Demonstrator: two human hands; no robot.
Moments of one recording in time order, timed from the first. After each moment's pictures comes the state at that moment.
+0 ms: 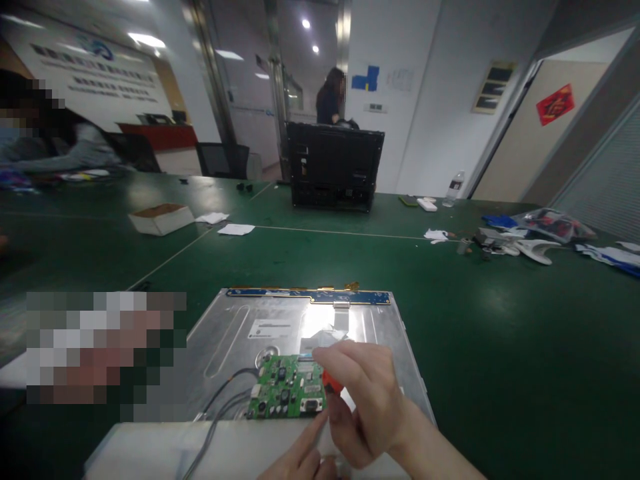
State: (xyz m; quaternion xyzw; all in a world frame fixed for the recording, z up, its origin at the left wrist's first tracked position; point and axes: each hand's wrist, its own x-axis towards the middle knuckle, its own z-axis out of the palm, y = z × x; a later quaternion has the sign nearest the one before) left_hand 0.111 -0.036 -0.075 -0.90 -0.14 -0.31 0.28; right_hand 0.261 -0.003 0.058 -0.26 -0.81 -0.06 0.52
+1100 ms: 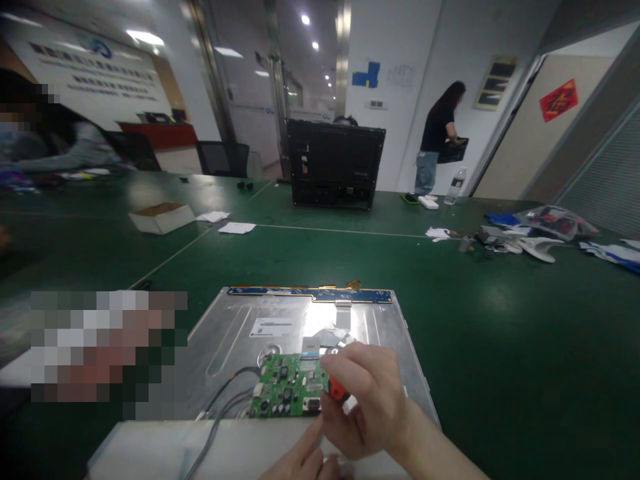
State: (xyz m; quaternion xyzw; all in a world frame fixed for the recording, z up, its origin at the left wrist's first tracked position) left_hand 0.110 -0.036 -0.082 -0.90 -0.13 -0.29 0.29; right_hand 0.258 -0.003 0.051 -0.27 -0.78 -0.11 0.55
